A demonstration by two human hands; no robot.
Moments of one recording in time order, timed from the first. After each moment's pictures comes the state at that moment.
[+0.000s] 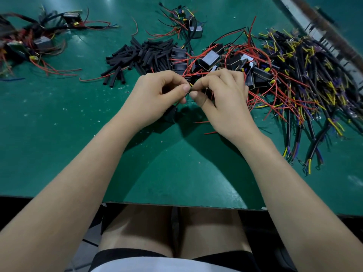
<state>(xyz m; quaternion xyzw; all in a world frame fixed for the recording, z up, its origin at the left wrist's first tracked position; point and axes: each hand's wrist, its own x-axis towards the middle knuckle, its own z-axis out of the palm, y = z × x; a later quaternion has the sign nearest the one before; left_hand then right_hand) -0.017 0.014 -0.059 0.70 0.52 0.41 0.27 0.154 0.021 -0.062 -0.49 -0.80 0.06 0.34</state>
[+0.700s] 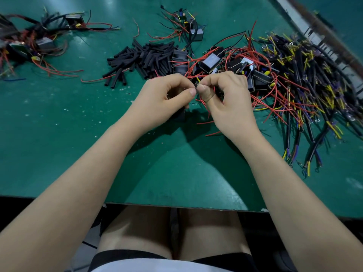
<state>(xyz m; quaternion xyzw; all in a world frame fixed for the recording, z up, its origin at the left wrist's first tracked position) -0.010 0.012 -0.060 0.71 0.49 0.42 0.28 0.155 0.020 -0.057 -0.49 -0.76 0.14 0.41</state>
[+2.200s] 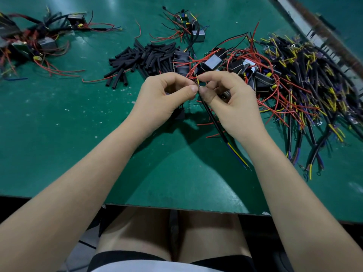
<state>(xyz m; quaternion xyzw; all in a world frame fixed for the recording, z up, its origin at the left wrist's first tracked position) -0.003 0.007 -0.058 0.60 0.49 0.51 0.36 0.158 0.020 -0.056 -0.43 -0.75 0.22 0.45</state>
